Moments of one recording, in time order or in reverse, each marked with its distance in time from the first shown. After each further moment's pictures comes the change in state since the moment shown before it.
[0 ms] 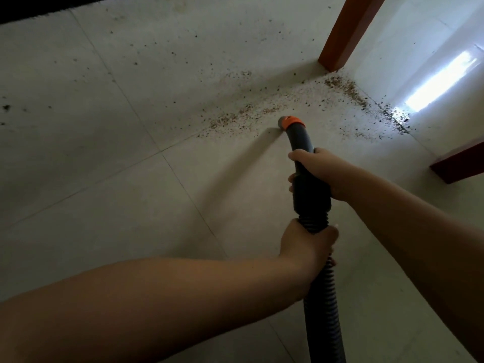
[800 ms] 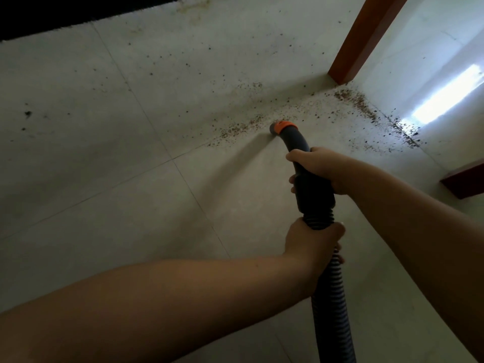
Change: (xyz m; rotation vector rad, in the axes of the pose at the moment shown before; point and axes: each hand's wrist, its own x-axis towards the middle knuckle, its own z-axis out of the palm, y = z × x) left_hand 0.009 0.015 -0.007 -0.130 -0.016 -0.058; right_hand 0.007 -0.028 0.009 -0.105 -0.052 -0.009
